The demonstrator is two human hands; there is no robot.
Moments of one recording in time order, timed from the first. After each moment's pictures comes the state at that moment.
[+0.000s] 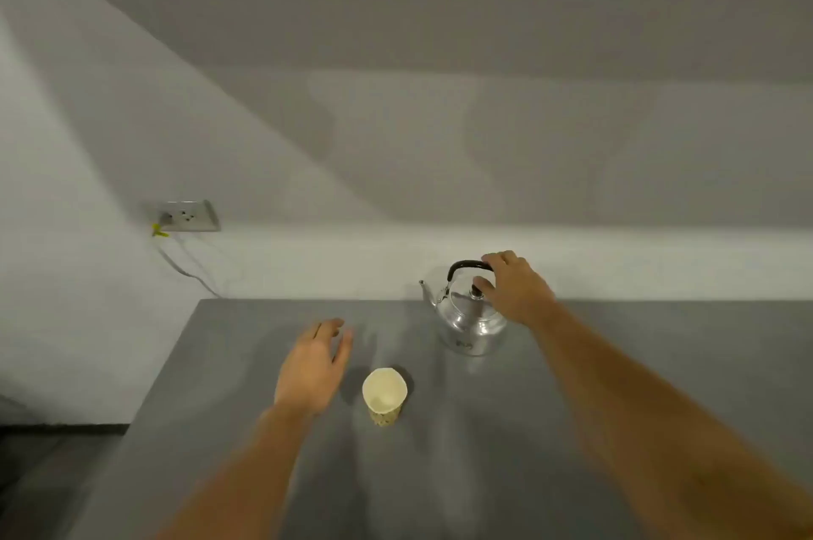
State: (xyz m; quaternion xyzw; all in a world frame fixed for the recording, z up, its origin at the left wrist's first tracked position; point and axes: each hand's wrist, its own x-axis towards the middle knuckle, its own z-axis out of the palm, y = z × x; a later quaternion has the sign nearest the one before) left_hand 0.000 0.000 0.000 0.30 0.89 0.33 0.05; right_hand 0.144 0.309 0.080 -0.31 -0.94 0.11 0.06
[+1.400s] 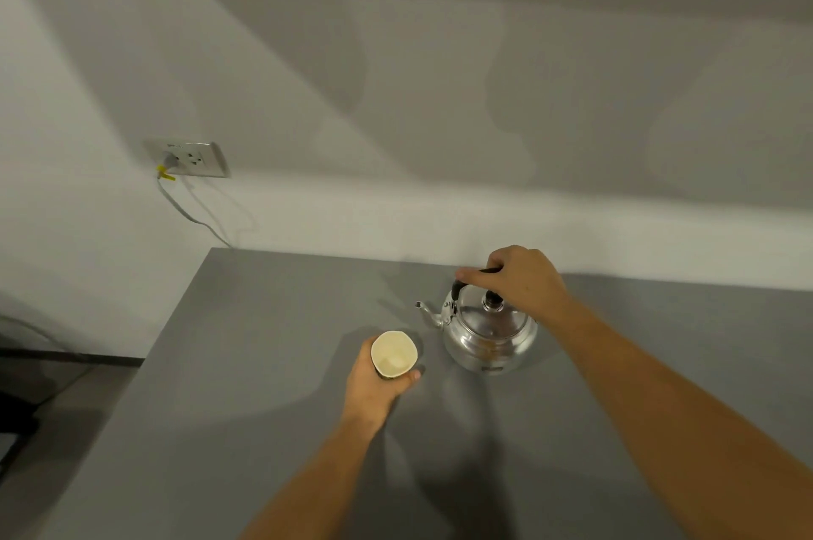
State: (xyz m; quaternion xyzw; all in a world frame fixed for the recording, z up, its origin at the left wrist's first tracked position) left_hand 0.079 0.029 -0.091 0.11 0.77 0.58 0.25; right_hand 0.141 0.275 0.071 -0.31 -0.92 0.24 0.06
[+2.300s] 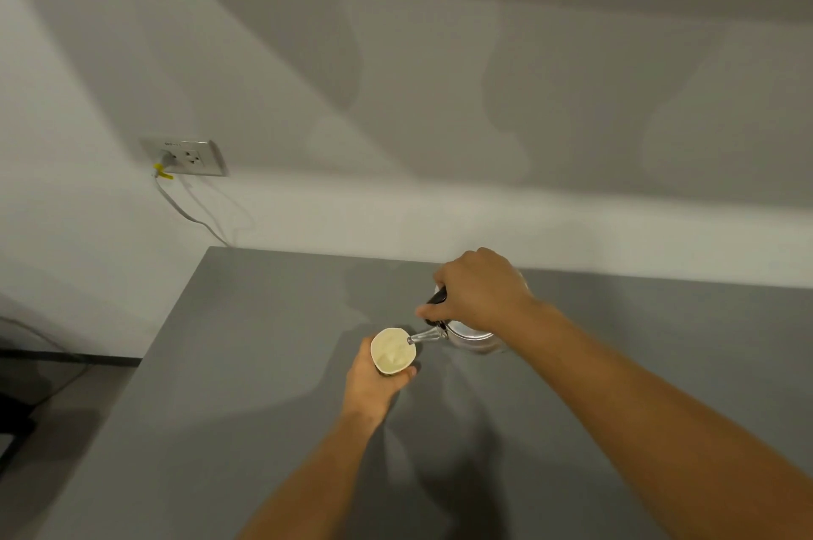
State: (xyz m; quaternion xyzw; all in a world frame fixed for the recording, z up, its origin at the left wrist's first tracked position) left_hand 0.079 0.030 -0.087 0.11 0.79 0.55 0.25; right_hand 0.126 0.201 0.105 -0.10 -0.99 -0.05 0.01
